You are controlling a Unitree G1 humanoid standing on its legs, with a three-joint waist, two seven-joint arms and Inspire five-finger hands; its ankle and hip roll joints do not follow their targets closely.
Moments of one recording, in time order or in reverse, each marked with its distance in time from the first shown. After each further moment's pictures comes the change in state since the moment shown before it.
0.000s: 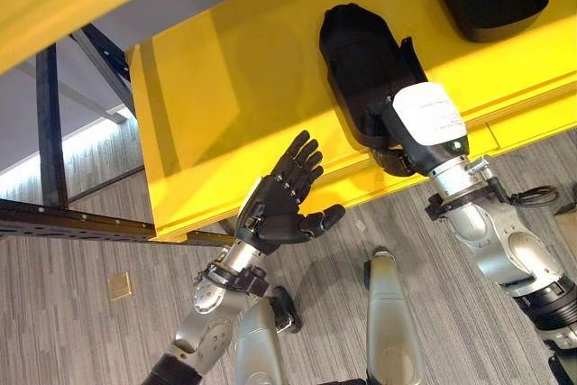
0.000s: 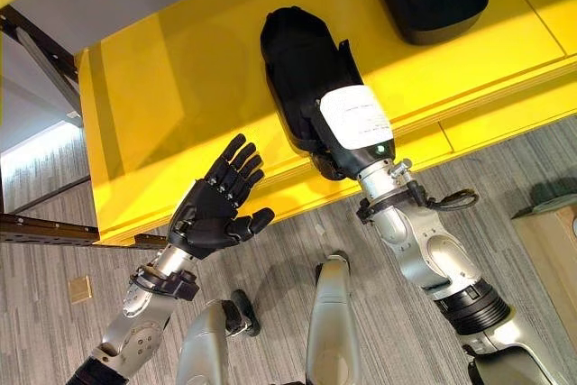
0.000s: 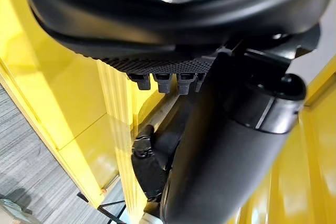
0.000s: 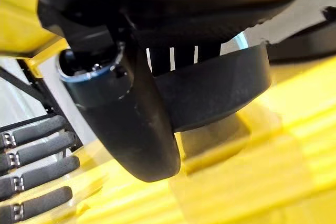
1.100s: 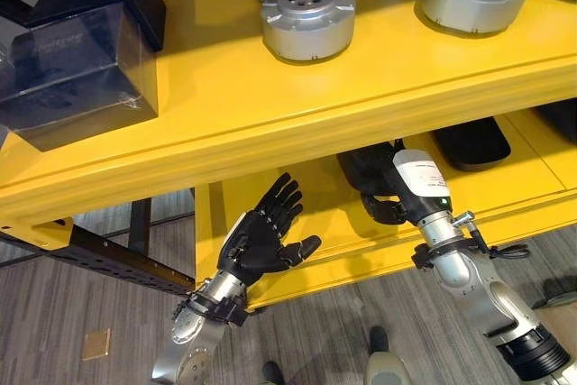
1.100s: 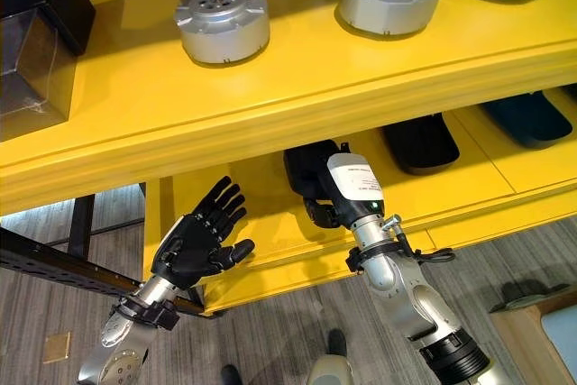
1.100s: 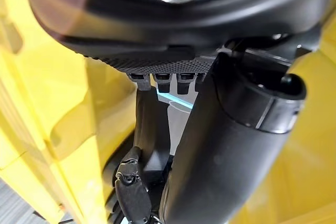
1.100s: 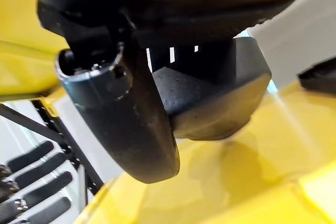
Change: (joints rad) left arm 0.193 0.001 0.117 0.018 0.007 0.097 -0.108; right arm 0.314 0.128 -0.024 -0.006 0.089 0.007 -0.055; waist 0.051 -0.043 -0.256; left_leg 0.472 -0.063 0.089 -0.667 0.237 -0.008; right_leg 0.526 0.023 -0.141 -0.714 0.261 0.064
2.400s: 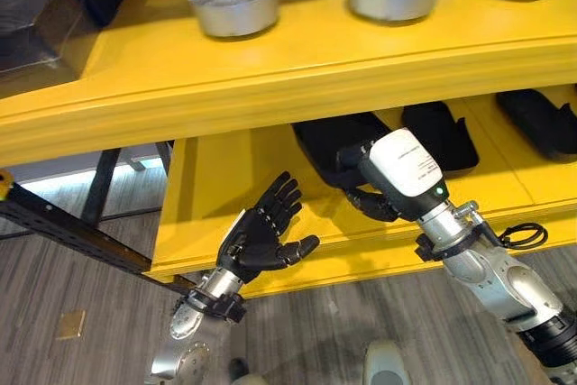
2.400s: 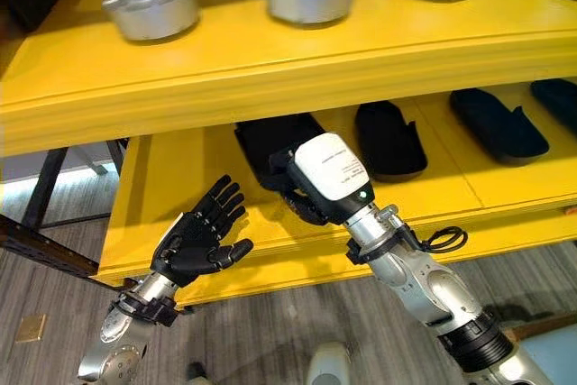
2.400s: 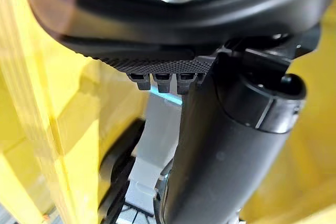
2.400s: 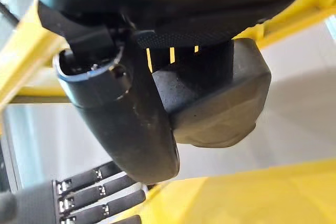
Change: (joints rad) left arm -0.042 0.014 0.029 0.065 -0.004 -0.033 -0.030; right arm -0.068 -0.081 0.007 -0.058 -0.036 -0.271 -0.028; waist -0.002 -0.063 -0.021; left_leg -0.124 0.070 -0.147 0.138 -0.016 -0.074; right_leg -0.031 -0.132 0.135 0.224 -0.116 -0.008
